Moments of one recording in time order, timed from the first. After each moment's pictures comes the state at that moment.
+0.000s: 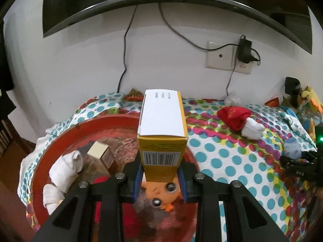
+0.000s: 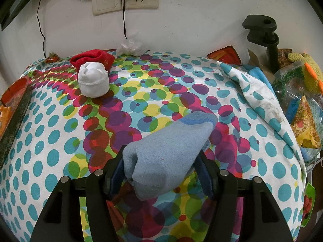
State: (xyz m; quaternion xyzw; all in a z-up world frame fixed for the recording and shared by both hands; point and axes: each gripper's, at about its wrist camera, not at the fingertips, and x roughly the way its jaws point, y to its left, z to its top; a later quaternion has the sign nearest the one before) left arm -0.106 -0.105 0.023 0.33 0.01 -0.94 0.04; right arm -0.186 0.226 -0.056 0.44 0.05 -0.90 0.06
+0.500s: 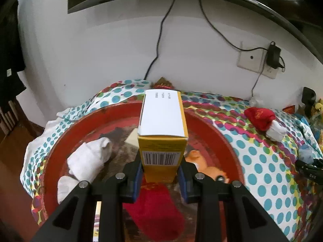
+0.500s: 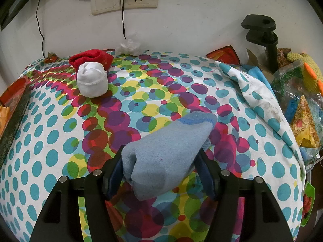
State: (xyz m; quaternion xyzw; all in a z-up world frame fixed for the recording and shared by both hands) left arm -0.101 -0.166 0.013 0.35 0.05 -0.93 0.09; right arm -0.186 0.228 -0.056 0.44 0.05 -0.90 0.06
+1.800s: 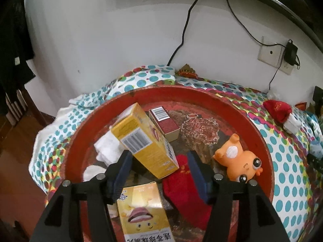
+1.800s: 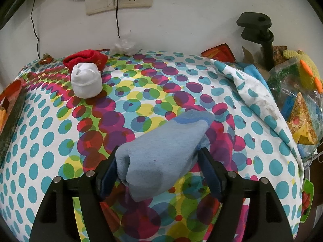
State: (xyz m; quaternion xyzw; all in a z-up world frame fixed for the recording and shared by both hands) left arm -0.083 -0.211 0.004 0.39 0.04 -0.91 0.12; right arm -0.184 0.244 -0.056 0.44 0.05 -0.90 0.05
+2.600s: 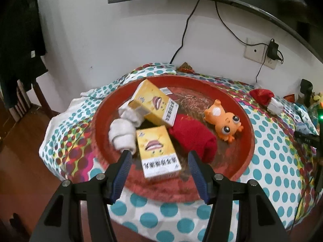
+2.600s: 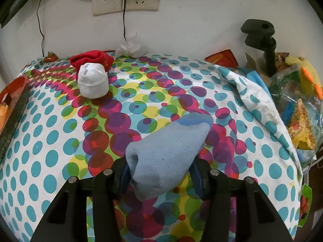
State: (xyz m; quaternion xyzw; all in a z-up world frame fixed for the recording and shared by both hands) left arm 0.026 -0.194 0.014 0.37 0.06 -0.92 0.13; right arm -0.182 0.225 -0.054 0.43 0.08 -0.90 0.05
